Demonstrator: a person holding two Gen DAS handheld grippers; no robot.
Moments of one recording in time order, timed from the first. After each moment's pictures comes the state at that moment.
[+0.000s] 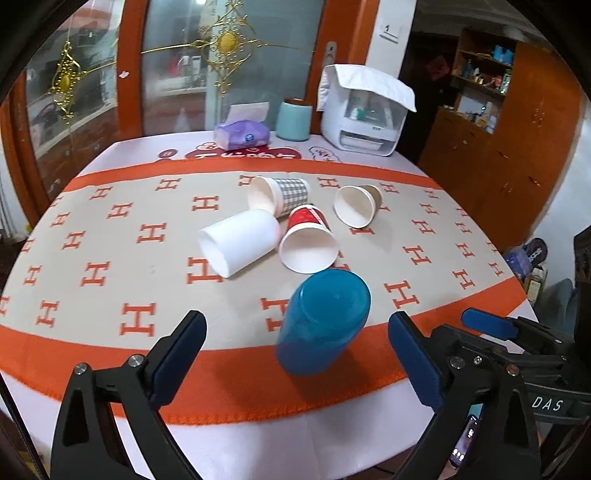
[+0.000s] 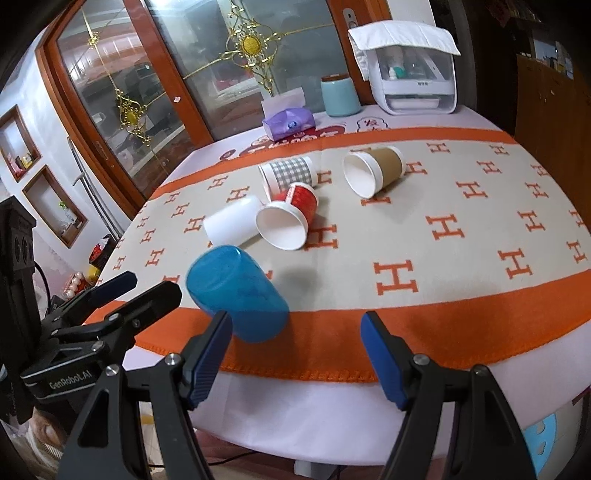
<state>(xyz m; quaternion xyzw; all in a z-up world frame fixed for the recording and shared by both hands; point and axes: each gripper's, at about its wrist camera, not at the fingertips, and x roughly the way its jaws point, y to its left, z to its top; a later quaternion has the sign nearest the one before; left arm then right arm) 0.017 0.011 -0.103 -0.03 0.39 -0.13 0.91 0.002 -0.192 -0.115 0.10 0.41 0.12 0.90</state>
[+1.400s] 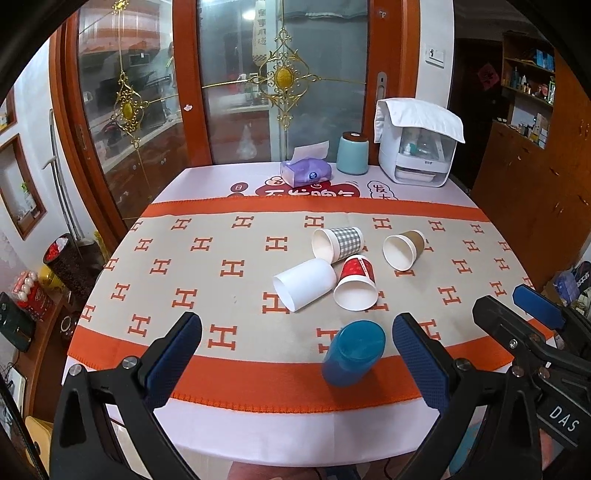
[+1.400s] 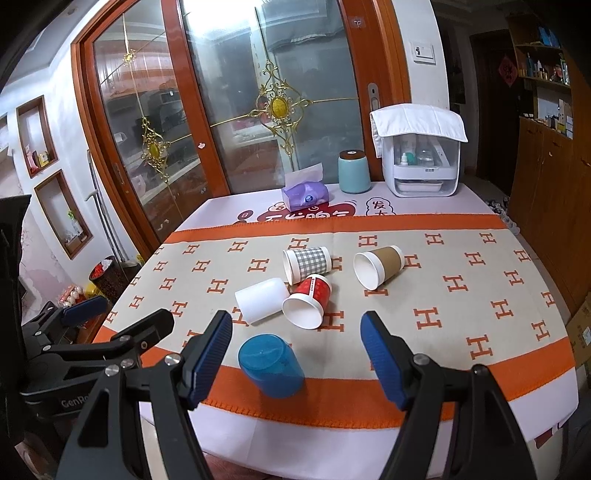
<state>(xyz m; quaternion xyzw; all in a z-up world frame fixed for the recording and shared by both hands) -0.004 0.013 0.002 0.00 0.38 0.00 0.93 -0.013 -0.178 -0.017 0.06 0.32 0.11 0.94</state>
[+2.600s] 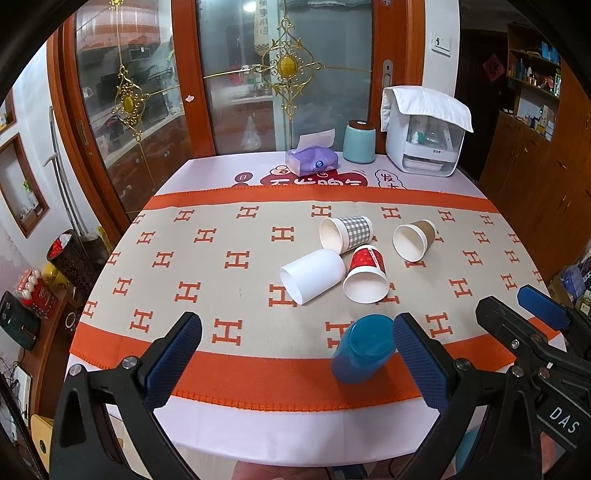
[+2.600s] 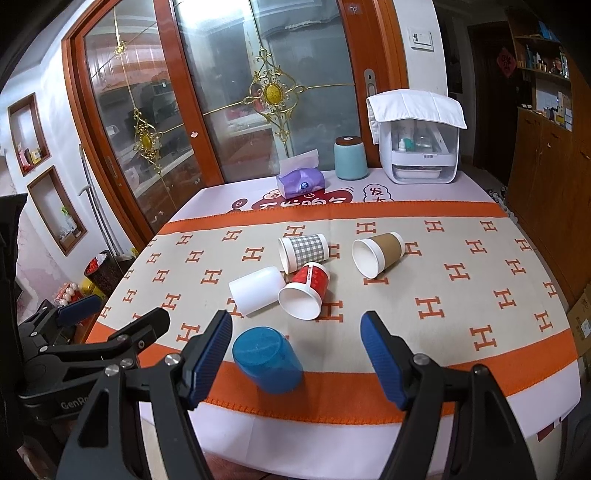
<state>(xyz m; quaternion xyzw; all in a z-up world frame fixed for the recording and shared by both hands) 0.003 0.017 -0.012 0.00 0.40 0.01 0.92 -0.002 -0.174 -0.034 0.06 0.35 0.10 0.93</state>
